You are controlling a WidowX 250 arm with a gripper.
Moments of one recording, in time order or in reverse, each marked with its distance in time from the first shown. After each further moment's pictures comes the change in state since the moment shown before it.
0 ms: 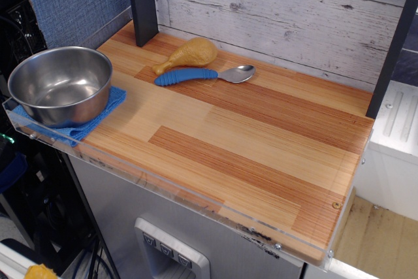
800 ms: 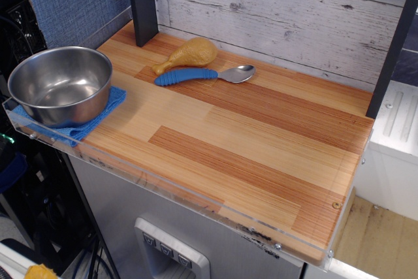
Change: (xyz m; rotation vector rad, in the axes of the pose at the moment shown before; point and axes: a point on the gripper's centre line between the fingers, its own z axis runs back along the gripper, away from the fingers) arm 0.038 -0.014 -0.029 -0.010 -0.048 0.067
